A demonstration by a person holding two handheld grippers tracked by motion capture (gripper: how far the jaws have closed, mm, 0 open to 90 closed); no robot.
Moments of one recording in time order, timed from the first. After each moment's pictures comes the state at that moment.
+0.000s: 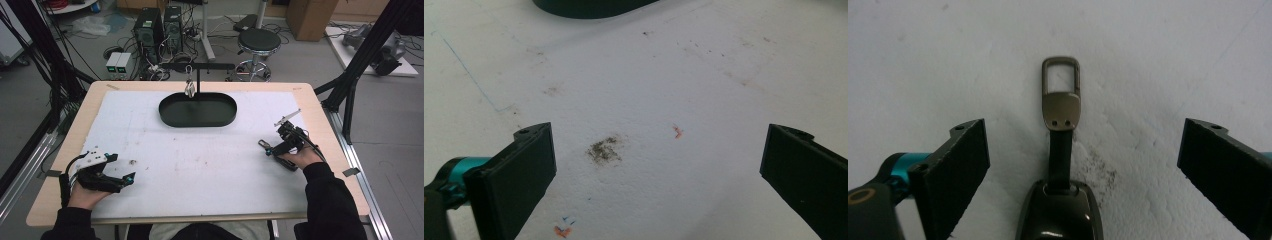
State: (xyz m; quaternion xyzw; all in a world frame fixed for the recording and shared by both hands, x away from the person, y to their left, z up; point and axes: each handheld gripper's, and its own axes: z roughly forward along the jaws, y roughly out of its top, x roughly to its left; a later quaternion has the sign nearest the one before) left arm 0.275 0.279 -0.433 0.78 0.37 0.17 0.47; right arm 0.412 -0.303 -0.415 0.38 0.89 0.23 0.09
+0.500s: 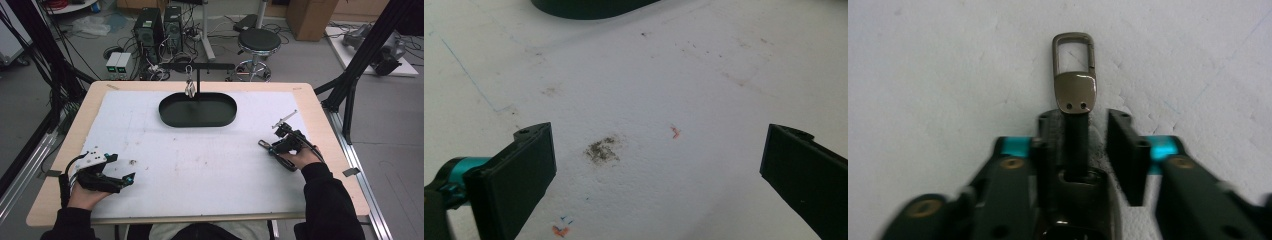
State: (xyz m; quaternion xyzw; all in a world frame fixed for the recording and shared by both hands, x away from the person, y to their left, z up) left arm 0.274 0.279 -0.433 0.78 0.37 0.18 0.47; right arm 0.411 -0.297 -0.418 0.39 0.90 0.20 0.07
